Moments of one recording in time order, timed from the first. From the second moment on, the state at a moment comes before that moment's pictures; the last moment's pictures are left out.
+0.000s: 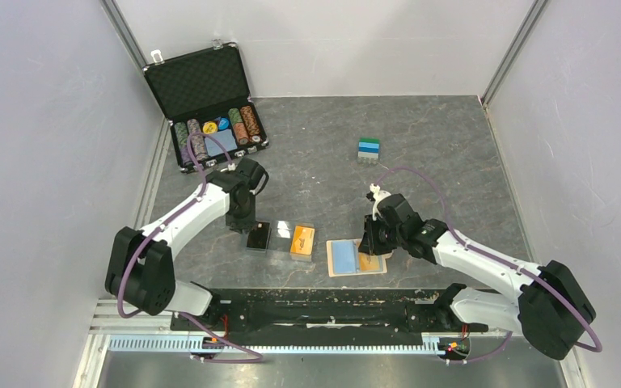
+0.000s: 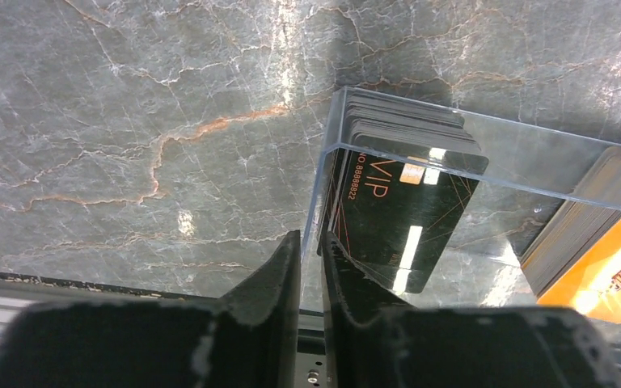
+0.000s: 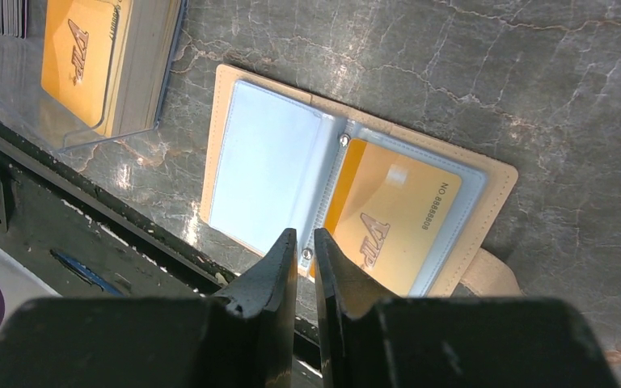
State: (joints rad) left arm -0.43 1.41 0.97 -0.94 -0.21 -0.45; right arm 0.70 1.13 0.56 -0.32 -0.16 0.52
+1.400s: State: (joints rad) left arm -0.45 1.20 0.69 -0.65 0.16 -0.76; right arm 0.82 1.25 0.72 -0.20 -0.22 0.60
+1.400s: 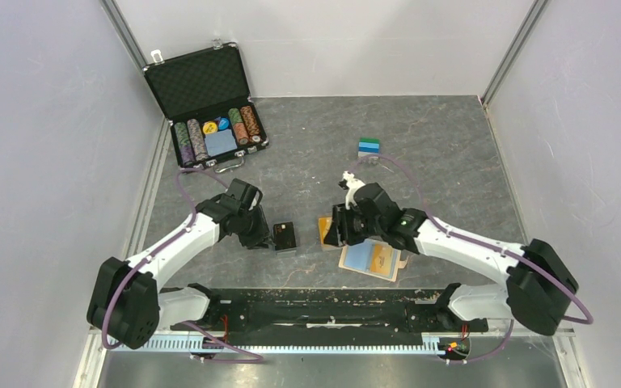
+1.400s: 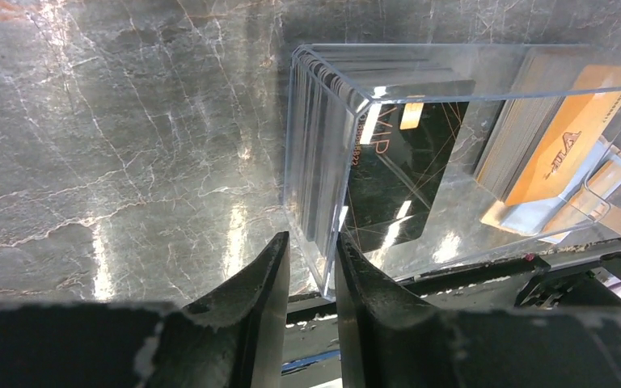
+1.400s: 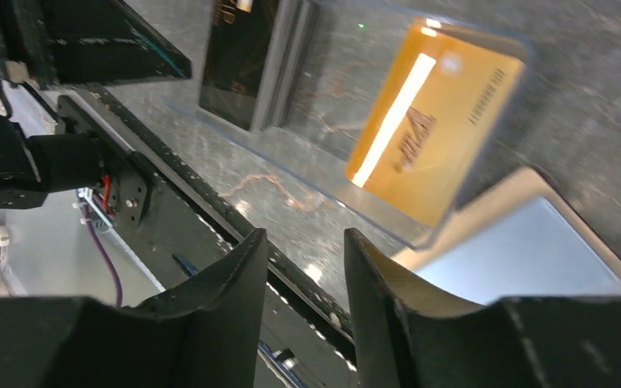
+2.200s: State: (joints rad) left arm -0.45 1.23 0.74 -0.68 0.19 -0.66; right arm 0.98 1.78 1.16 -0.29 -0.15 0.57
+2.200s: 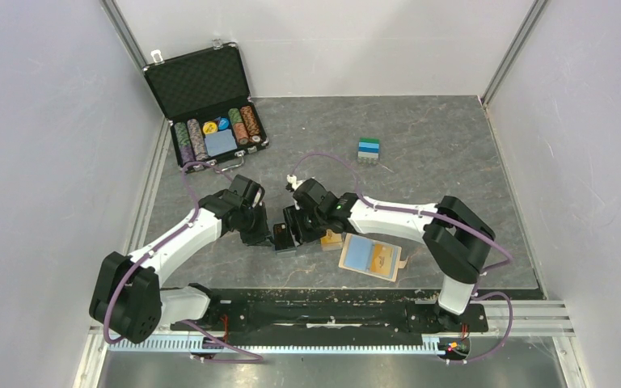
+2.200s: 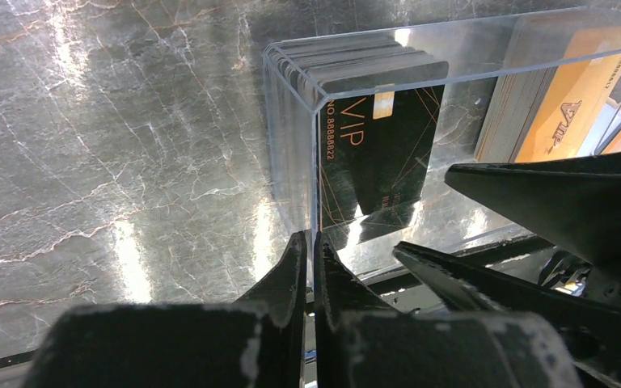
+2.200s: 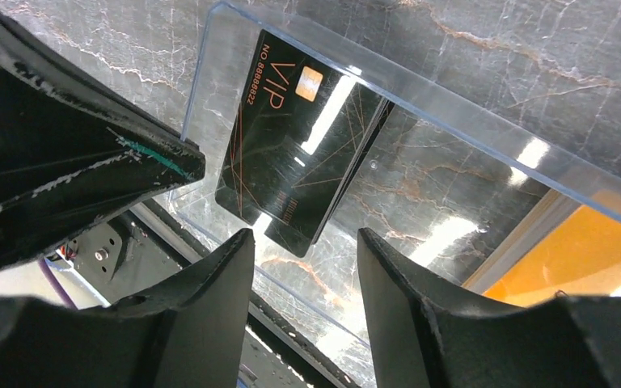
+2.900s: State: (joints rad) left arm -0.45 1.23 0.74 -0.69 0.19 -0.65; right arm 0.99 1.86 1.23 -0.30 -0.16 0.58
